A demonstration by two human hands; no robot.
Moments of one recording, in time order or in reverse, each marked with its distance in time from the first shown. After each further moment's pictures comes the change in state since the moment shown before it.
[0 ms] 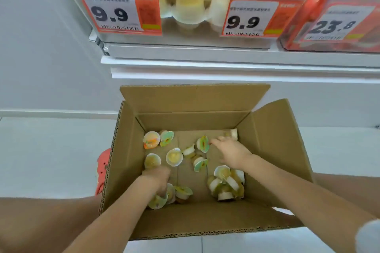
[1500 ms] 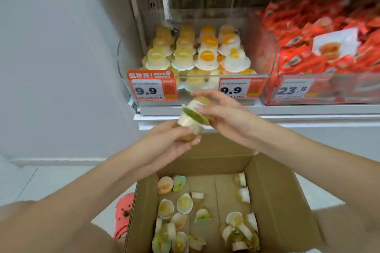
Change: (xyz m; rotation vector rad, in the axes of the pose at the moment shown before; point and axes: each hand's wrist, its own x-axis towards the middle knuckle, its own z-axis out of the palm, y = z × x) left_hand -0.181 0.016 -0.145 -1.733 0.294 0.786; right_hand -0.100 -0.089 -0.221 1.616 0.308 -0.524
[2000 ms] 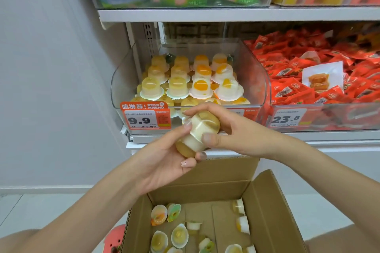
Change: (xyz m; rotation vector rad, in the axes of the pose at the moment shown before) left_hand 0.017 0.036 0.023 -0.192 -0.286 -0.044; right_hand -0.013 -0.059 -0.016 -0.698 -0.228 -0.129
